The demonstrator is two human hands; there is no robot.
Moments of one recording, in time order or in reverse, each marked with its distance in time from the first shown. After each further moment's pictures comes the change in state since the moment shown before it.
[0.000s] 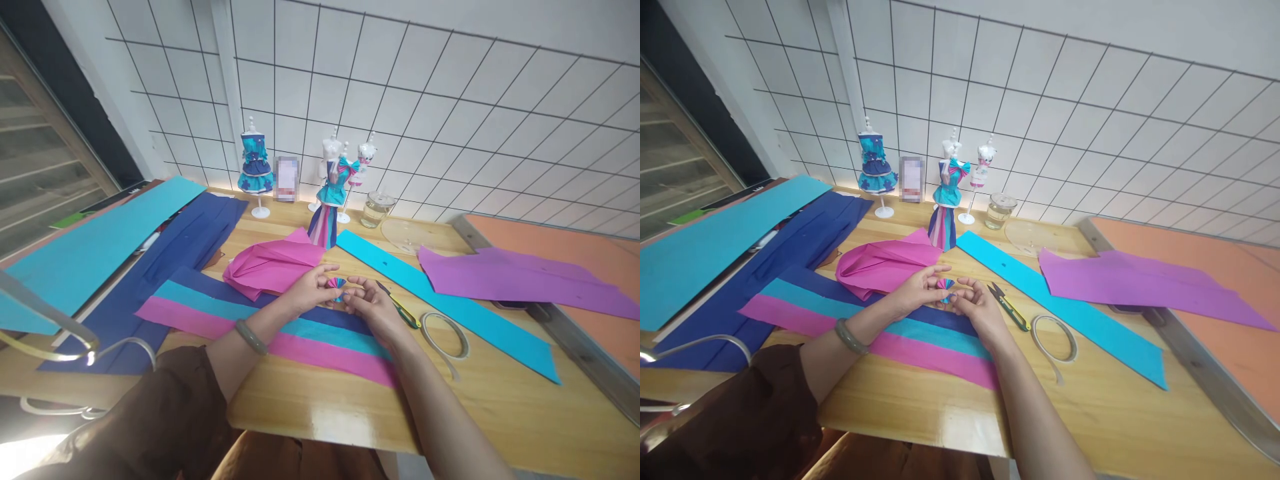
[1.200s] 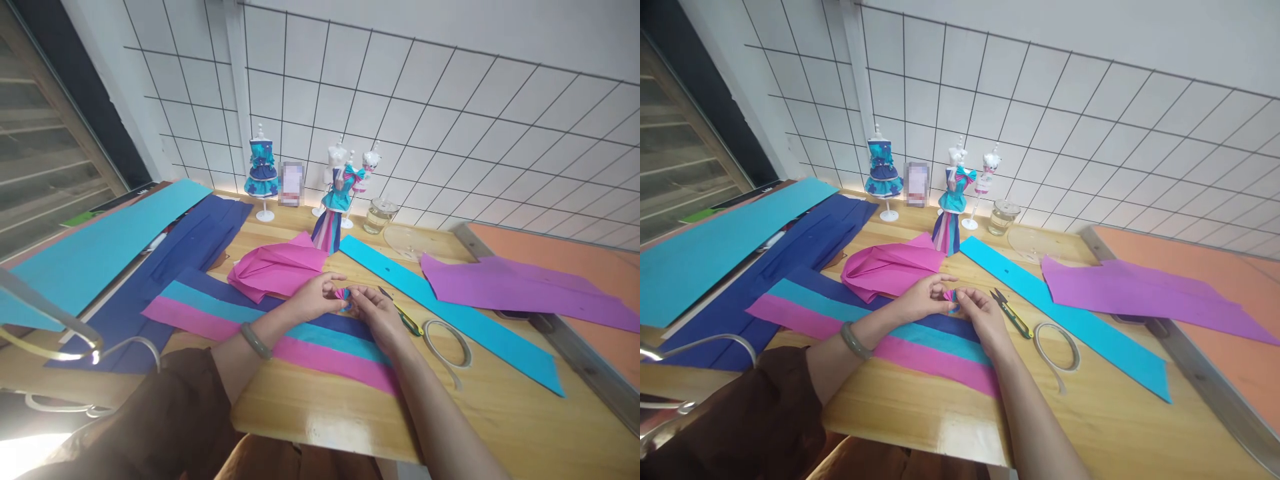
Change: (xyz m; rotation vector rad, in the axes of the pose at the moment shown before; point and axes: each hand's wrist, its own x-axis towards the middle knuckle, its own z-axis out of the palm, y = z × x) left_hand 0.005 -0.011 -0.001 0.165 -0.015 0.118; right_hand -0.003 -0.004 0.004 -0.107 0.062 -0.018
